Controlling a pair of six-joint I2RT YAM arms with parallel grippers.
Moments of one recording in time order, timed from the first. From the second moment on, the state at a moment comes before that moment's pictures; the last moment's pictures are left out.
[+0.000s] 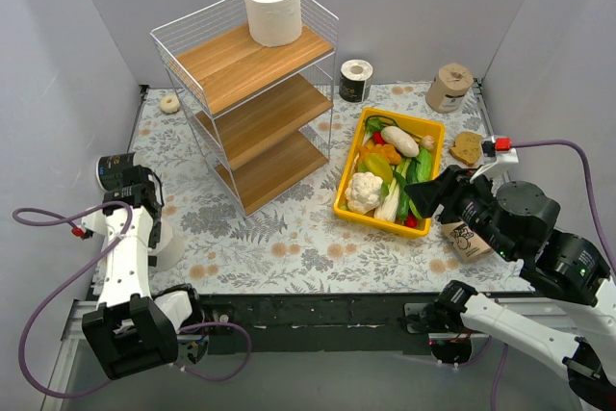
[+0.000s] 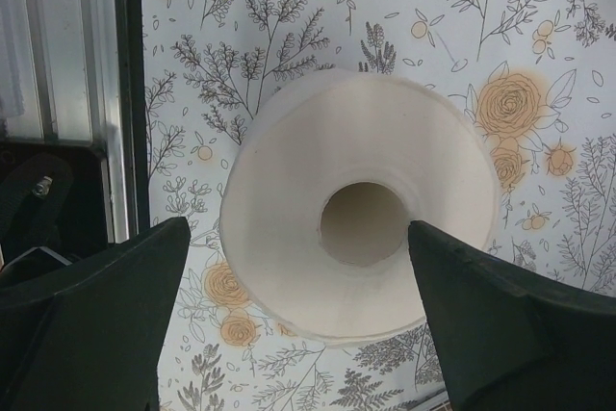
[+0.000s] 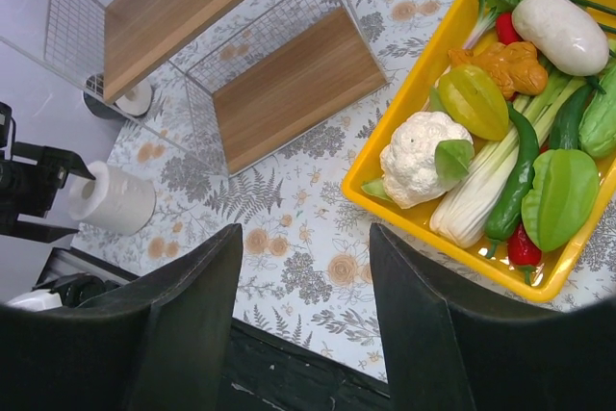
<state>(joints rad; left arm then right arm) 0.28 1.04 0.86 -1.20 -0.54 -1.36 0.86 0.61 1.21 -0.88 0.32 0.59</state>
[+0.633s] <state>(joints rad) 0.28 1.12 0.96 -1.26 -0.55 -1.35 0.86 0.59 1.17 -0.86 0.30 0.60</state>
